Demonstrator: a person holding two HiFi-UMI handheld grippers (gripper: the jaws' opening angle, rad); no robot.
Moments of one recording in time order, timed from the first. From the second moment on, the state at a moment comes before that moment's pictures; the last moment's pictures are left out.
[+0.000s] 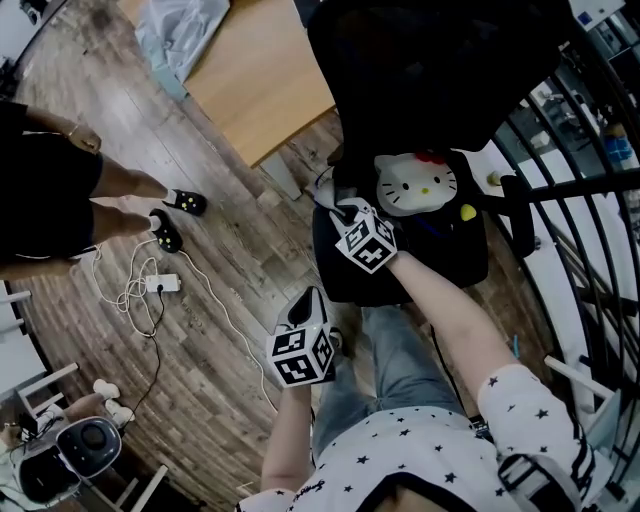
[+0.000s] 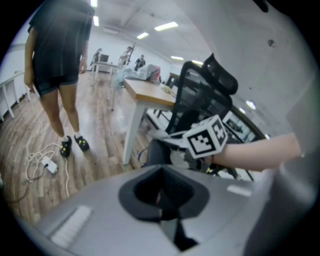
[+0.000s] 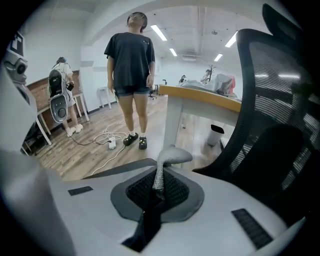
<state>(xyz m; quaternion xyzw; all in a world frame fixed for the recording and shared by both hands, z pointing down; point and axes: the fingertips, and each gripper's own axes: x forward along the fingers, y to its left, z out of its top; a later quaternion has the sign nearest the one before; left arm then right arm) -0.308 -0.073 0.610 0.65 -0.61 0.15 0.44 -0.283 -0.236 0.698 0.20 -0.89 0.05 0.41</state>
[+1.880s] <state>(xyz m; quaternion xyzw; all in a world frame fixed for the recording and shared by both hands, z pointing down) -0.305 -0.008 0.597 0.66 -0.59 0.16 0.43 -0.273 -0.148 0.711 0.20 -0.87 0.09 0.44</state>
